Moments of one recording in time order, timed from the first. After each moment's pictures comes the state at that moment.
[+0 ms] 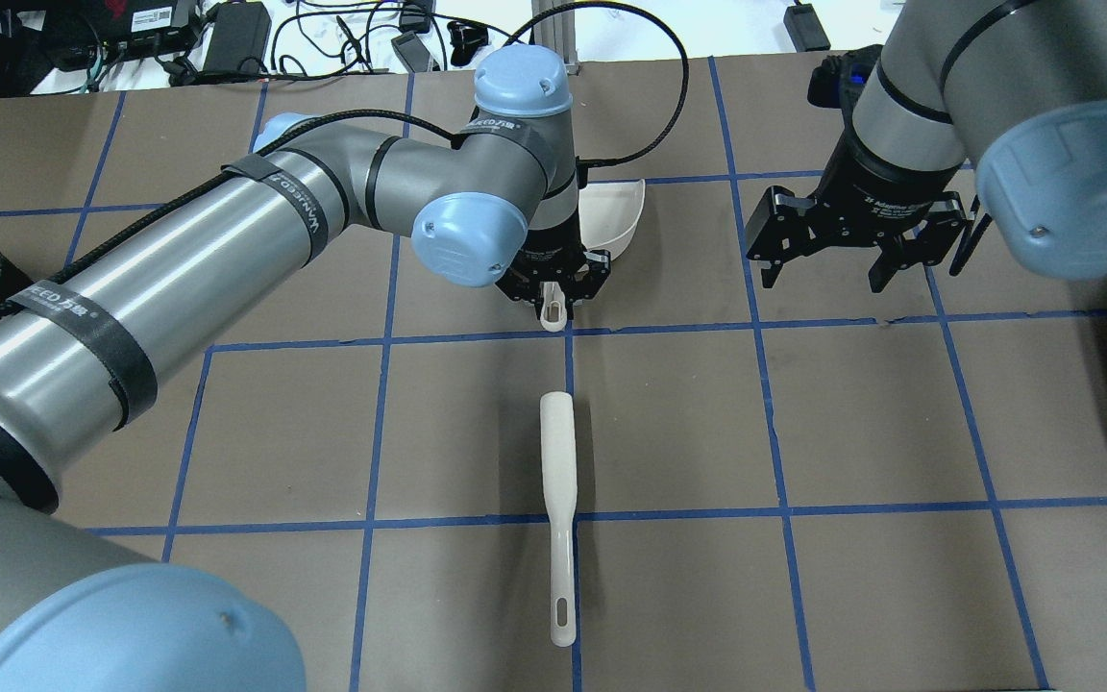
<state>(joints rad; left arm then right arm) -1.93 -2.09 -1.50 -1.24 1.50 -0.30 1.58 -1.62 1.72 -1.62 -1.53 0.09</state>
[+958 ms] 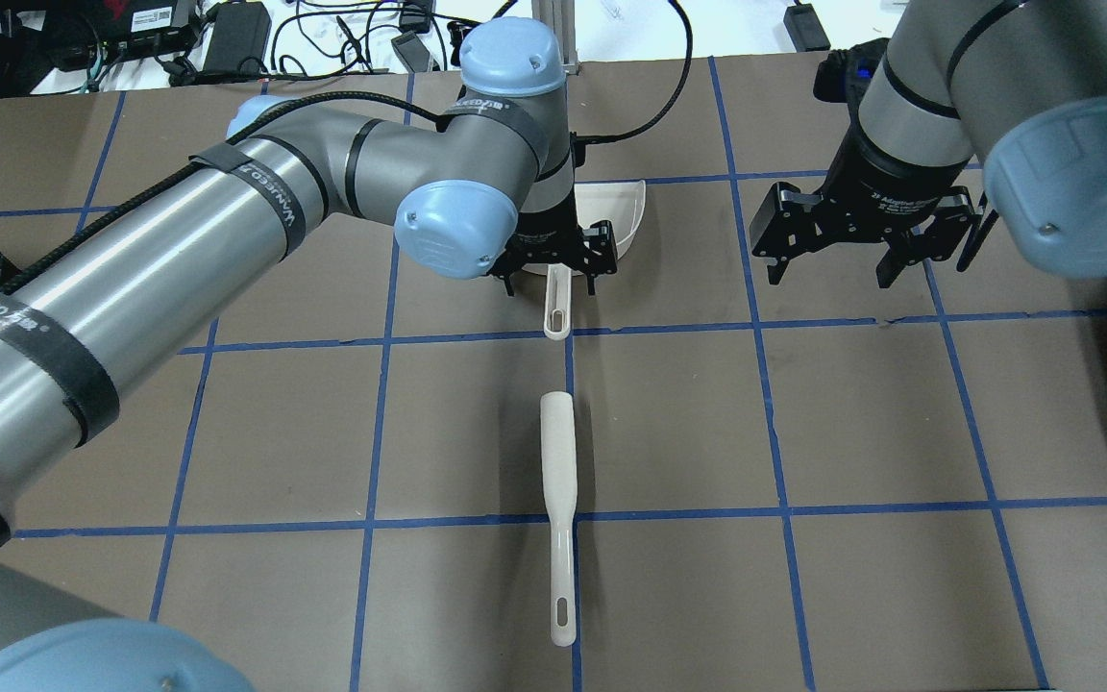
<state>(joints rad) -1.91 -2.02 -1.50 -1.24 1.51 -0.28 1.58 -1.63 1.71 -1.62 -1.55 0.09</state>
